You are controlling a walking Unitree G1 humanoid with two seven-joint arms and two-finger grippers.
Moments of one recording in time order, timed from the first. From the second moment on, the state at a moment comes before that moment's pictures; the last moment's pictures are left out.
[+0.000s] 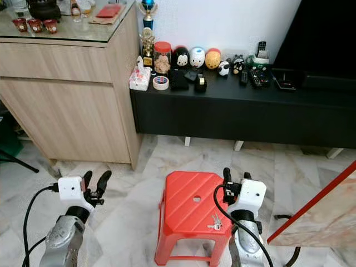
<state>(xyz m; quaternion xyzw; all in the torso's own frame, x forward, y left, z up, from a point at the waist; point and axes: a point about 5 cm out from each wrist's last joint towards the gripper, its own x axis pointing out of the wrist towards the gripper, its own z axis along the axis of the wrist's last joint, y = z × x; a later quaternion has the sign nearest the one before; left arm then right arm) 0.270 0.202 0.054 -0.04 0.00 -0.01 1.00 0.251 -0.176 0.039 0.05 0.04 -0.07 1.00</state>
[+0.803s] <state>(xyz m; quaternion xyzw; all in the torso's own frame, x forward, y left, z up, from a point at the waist) 0.271 0.200 0.050 -0.04 0.03 -0.01 1.00 0.252 -0.166 0.039 0.06 0.07 -0.05 0.99</state>
